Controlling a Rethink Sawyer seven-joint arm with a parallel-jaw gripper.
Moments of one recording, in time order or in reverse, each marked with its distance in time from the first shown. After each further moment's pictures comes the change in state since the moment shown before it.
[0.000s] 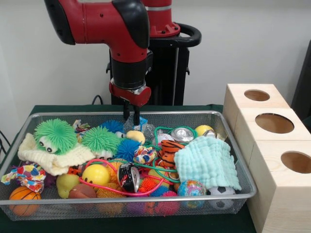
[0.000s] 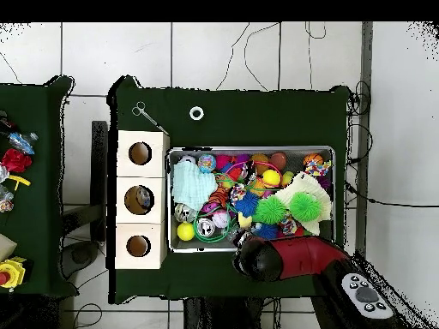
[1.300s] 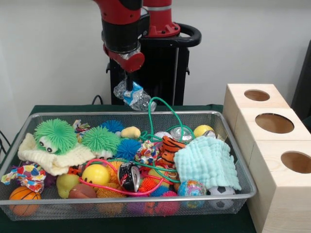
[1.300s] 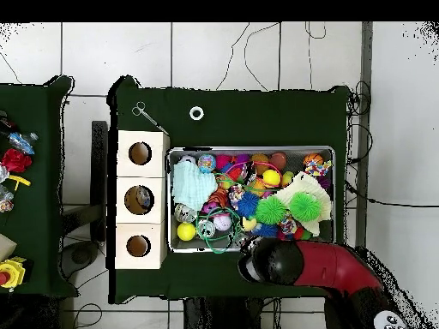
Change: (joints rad) arm -0.027 -0.256 0.010 0.071 0.253 0.323 0.000
